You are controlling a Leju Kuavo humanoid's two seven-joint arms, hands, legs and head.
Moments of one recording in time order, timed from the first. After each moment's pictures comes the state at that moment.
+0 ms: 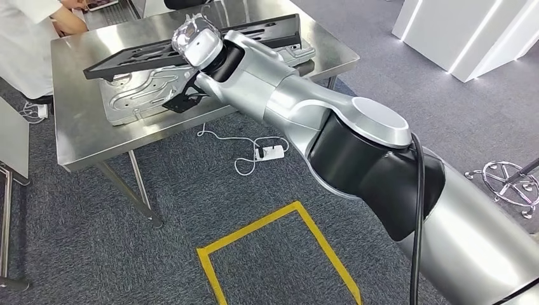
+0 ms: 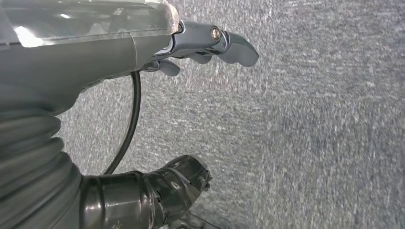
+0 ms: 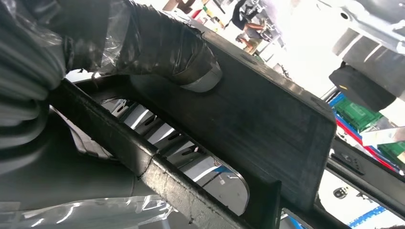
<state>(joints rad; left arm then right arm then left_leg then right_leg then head) -0.11 -0.10 1.25 -0.20 -1.20 -0.08 -0.17 -1.56 0.02 1.08 -0.37 0.99 0.42 -0.09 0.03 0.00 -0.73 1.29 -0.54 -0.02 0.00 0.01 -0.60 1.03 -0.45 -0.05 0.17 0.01</state>
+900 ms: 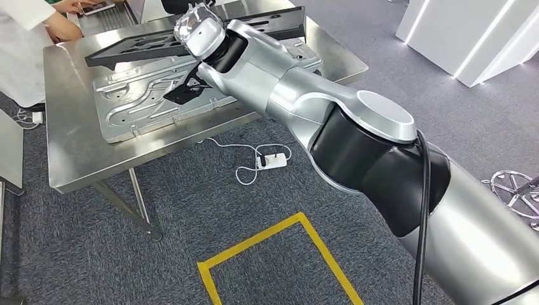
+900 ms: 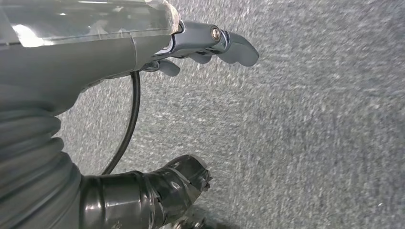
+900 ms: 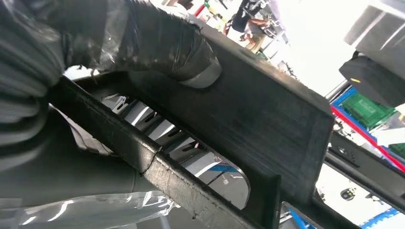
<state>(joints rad) -0.11 -0.10 1.25 -0.20 -1.20 -0.08 -0.17 -1.59 0.02 1.08 -0.37 0.99 0.43 -0.10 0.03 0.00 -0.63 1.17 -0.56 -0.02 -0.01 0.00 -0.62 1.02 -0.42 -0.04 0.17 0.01</state>
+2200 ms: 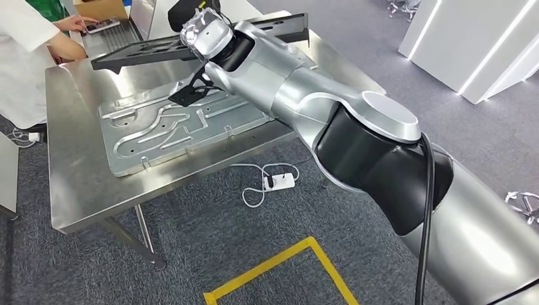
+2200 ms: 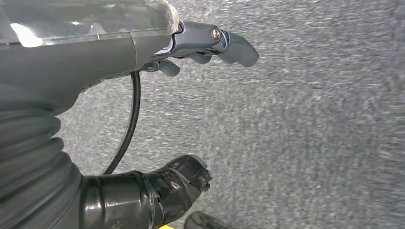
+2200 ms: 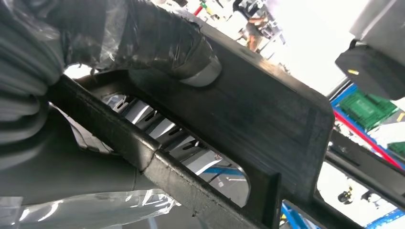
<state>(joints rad) -0.10 -0.09 1.25 -0.20 -1.21 -0.08 -0.16 -1.59 -0.02 1.08 -0.38 0.95 0.45 -0.12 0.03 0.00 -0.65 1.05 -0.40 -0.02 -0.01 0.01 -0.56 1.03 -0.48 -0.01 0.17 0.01</state>
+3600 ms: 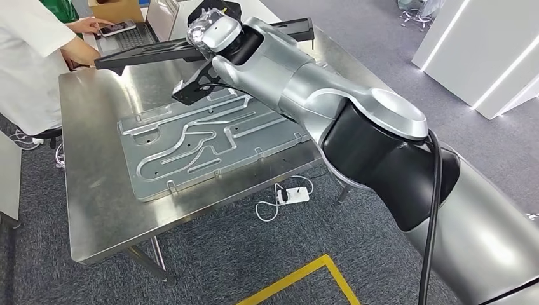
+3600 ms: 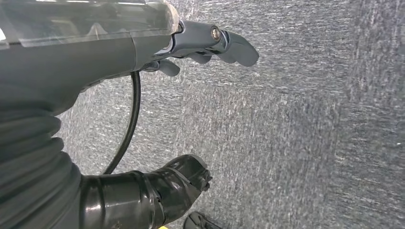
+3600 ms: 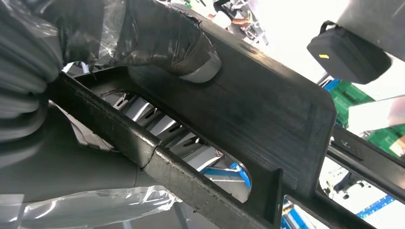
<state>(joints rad) -0.10 -0.09 1.27 -0.19 -1.21 -0.08 -0.16 -1.59 -0.07 1.08 -0.40 0.90 0.47 -0.14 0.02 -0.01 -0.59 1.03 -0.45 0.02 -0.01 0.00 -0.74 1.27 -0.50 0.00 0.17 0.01</state>
